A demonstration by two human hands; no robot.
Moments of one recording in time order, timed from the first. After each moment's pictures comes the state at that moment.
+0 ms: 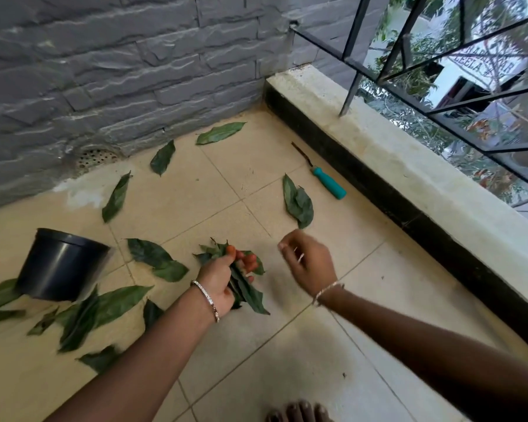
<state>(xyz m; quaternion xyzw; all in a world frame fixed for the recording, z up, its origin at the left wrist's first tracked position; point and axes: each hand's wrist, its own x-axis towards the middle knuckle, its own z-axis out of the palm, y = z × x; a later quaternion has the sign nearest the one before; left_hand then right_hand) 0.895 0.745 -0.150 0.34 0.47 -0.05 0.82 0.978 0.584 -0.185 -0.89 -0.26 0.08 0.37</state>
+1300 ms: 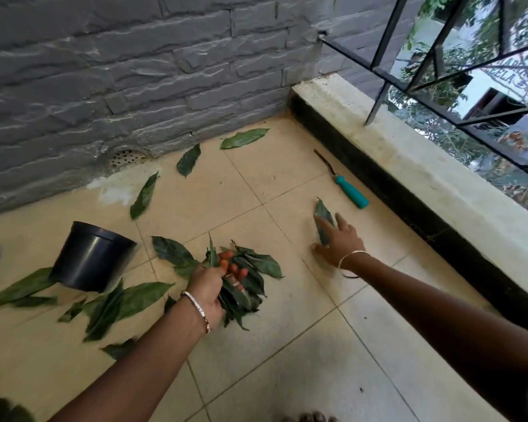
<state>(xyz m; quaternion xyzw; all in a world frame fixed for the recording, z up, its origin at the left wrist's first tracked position) 0.866 0.778 -0.151 0.37 0.49 0.03 0.79 1.065 0.577 -0.205 -0.95 -0.21 0.23 0.05</state>
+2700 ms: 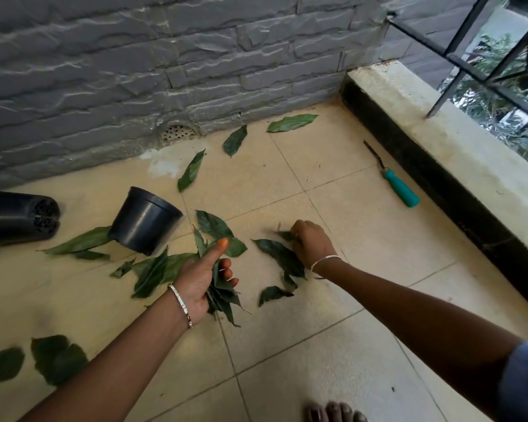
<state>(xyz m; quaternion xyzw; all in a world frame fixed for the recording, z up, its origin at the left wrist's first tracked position) 0.792 0.831 -0.148 0.37 0.49 0.05 0.79 0.985 0.687 -0.232 -0.90 -0.35 0.17 0.20</state>
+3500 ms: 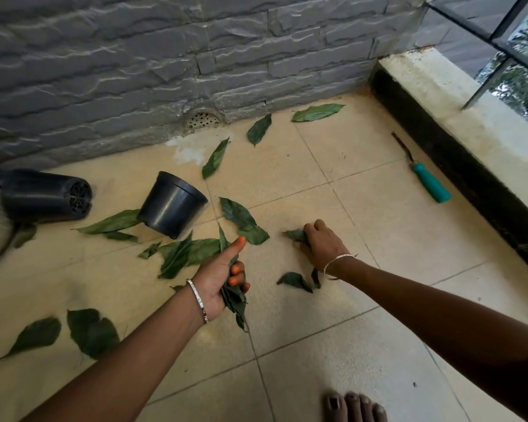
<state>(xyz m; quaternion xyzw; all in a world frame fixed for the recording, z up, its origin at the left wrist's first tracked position) 0.770 0.836 -0.161 0.35 0.49 0.00 0.80 0.965 0.697 -0.250 -0.88 -0.41 0.19 0.13</state>
